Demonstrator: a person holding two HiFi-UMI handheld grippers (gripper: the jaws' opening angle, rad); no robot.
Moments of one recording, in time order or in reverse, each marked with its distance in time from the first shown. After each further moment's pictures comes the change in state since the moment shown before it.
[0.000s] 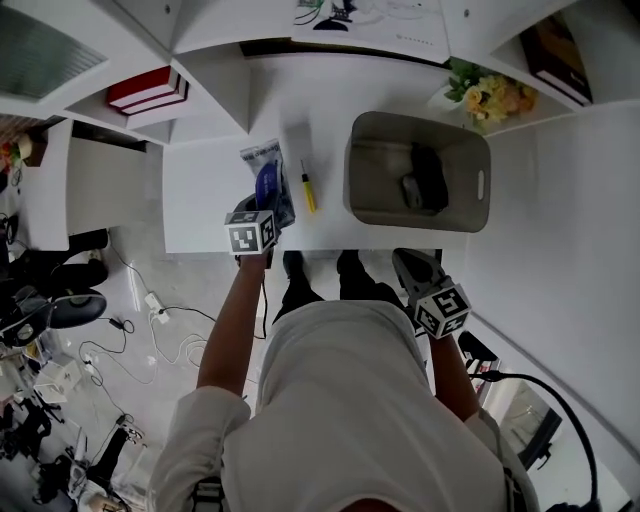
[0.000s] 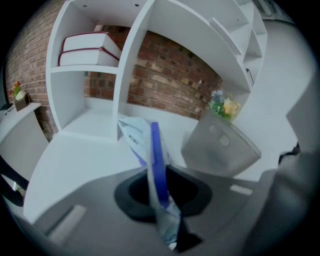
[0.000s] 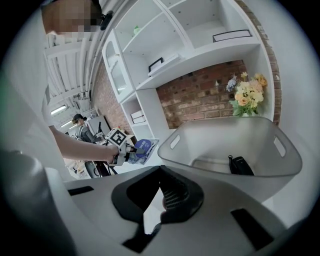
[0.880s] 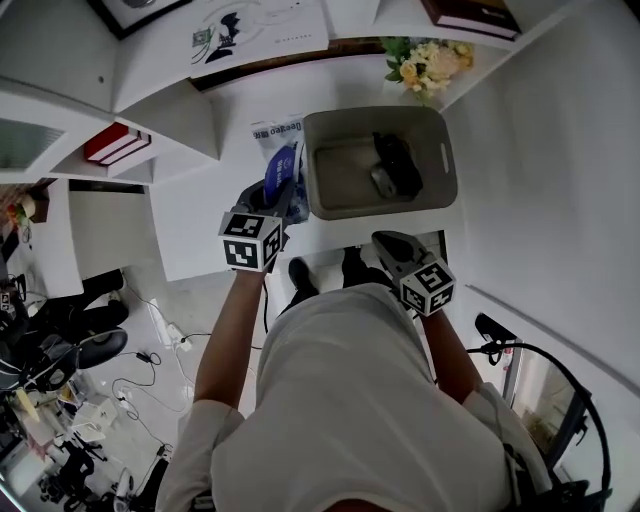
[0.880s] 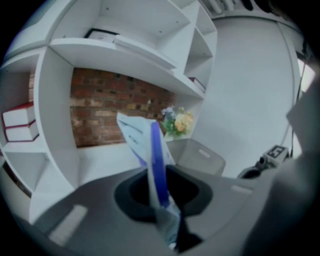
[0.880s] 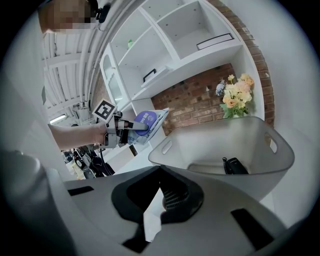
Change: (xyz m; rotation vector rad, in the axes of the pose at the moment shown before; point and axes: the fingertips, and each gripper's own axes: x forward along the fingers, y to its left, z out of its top) left arm -0.040 -0.181 0.115 0.334 -0.131 -0.244; right arm -0.016 -0.032 0.001 0.051 -0.104 0.003
